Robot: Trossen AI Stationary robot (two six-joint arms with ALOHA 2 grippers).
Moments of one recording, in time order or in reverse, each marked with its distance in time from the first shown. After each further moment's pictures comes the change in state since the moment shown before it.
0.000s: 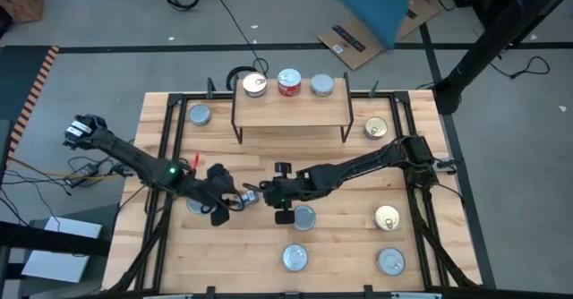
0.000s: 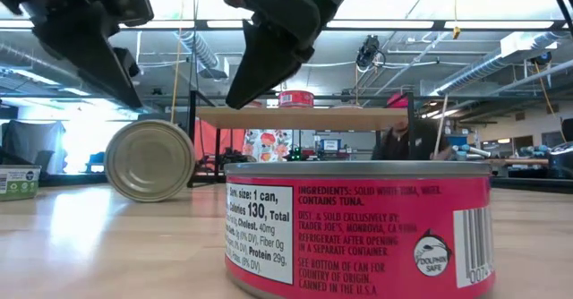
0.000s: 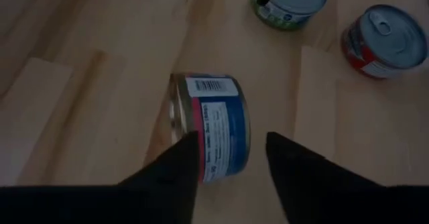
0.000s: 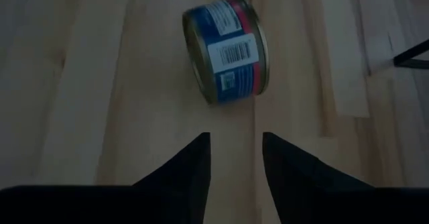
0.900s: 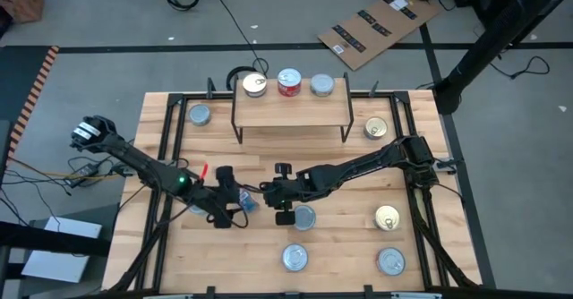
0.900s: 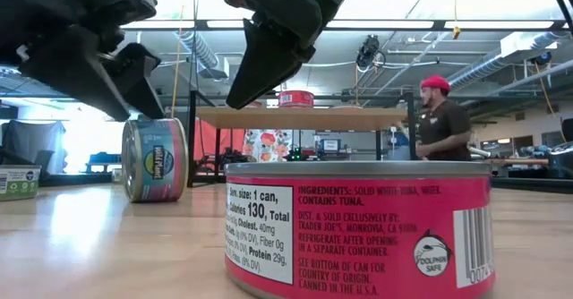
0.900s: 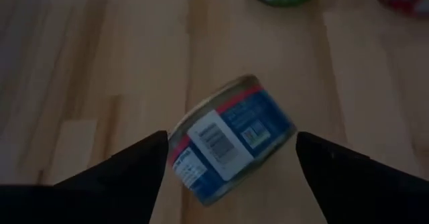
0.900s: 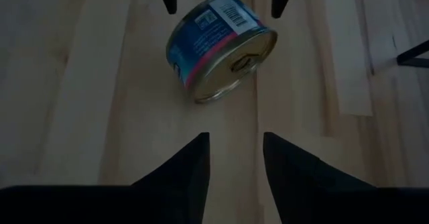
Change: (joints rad) left arm -0.039 0.124 0.000 0.080 -0.122 0.341; right arm 0.005 0.000 0.000 -0.005 -0.003 0.002
